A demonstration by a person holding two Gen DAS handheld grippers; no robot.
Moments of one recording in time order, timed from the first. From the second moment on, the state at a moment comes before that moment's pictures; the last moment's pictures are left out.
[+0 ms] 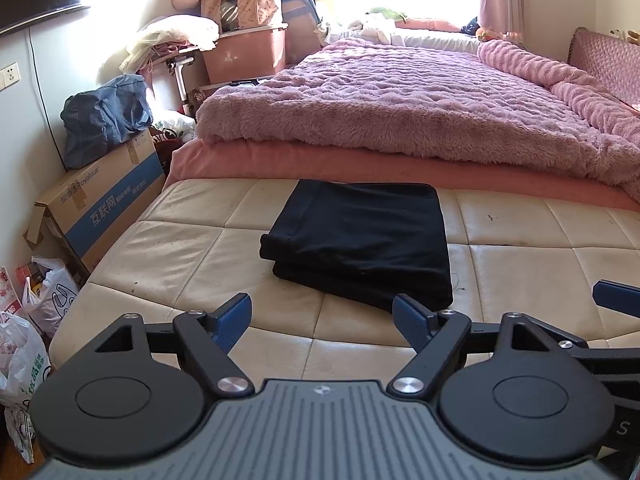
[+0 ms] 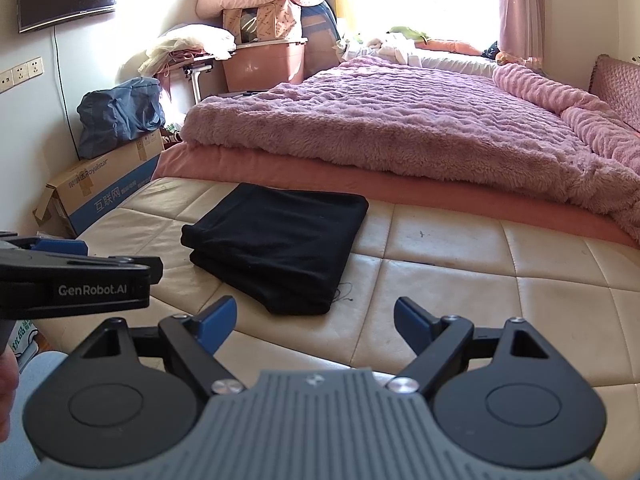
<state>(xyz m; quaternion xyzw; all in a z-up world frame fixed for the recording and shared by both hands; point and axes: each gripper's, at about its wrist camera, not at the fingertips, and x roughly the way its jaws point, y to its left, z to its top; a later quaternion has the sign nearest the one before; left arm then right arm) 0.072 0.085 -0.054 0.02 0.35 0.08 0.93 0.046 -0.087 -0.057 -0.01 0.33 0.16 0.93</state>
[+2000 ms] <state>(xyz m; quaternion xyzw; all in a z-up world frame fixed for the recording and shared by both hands) 0.072 0.080 -0.048 0.01 0.35 0.08 0.93 0.048 -0.087 -0.057 -0.01 0.34 0.15 0.93</state>
